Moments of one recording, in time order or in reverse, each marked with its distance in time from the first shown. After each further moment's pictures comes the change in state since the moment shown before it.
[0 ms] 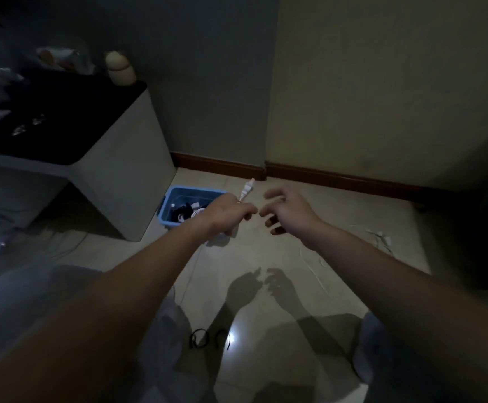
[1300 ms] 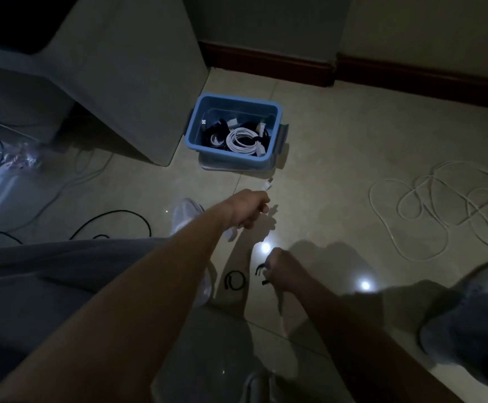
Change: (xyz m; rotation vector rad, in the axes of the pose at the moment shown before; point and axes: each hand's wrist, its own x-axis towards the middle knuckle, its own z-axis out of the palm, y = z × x) left_hand 0.076 -0.185 0.053 -0.258 -0.190 -0.482; right_hand 0.049 0.293 0.173 -0.805 -0.525 0.007
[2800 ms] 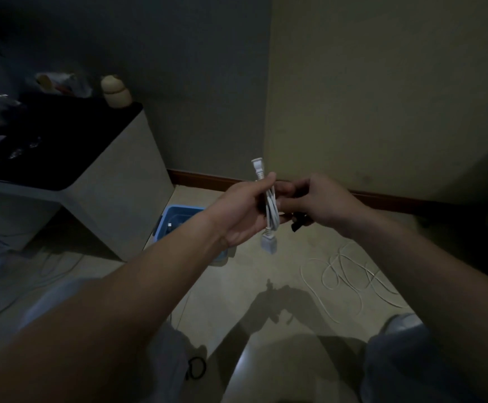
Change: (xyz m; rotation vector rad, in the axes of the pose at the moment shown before) left_hand -0.200 0.195 0.040 -0.592 -0.431 0.548; right_hand -0.225 -0.085 -0.357 0.462 0.470 -0.267
